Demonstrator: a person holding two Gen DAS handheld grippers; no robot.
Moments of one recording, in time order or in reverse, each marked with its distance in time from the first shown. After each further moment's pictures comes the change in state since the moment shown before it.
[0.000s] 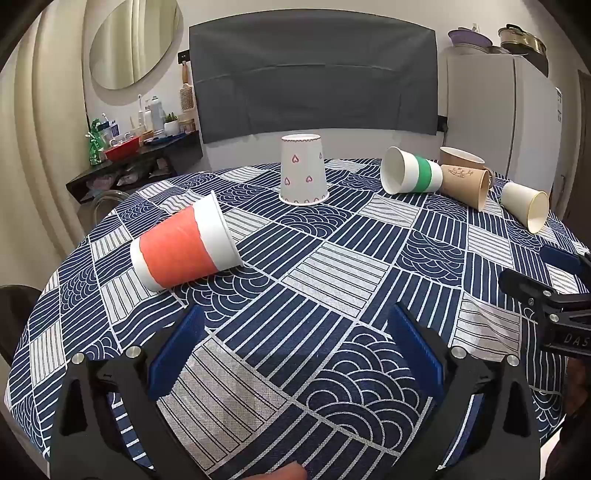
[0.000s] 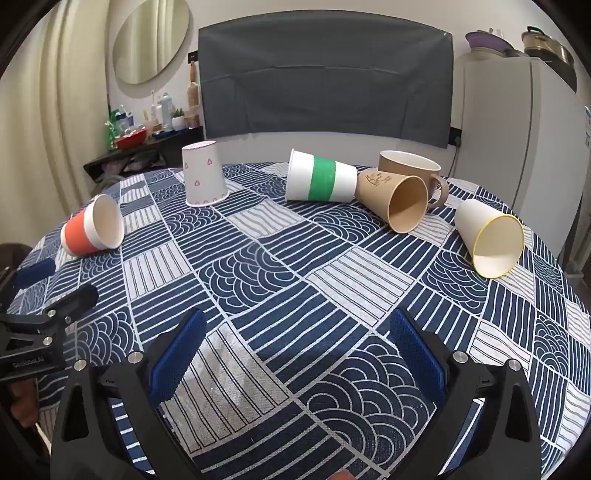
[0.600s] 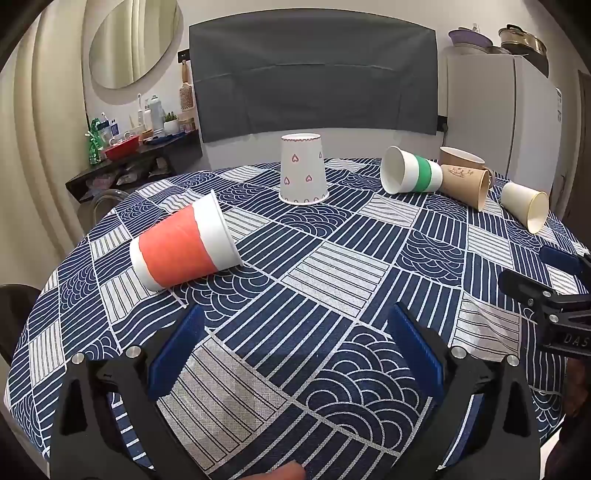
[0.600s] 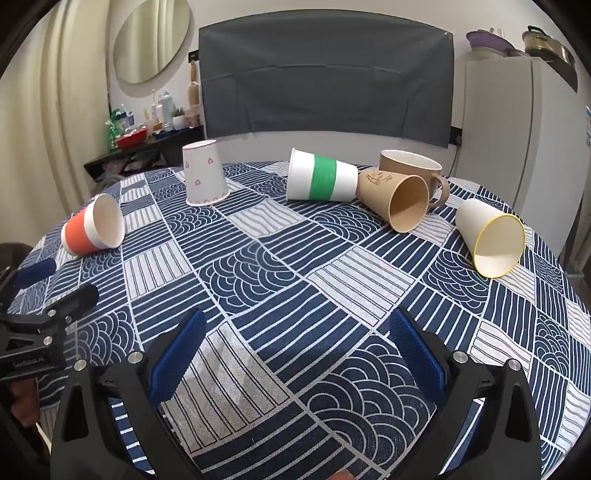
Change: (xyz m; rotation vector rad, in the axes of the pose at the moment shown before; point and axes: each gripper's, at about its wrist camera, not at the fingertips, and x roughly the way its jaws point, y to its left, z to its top) left arm 0.001 0.001 0.000 -0.002 -0.001 -0.003; right arm 0.001 -0.001 0.000 0.002 -0.003 0.000
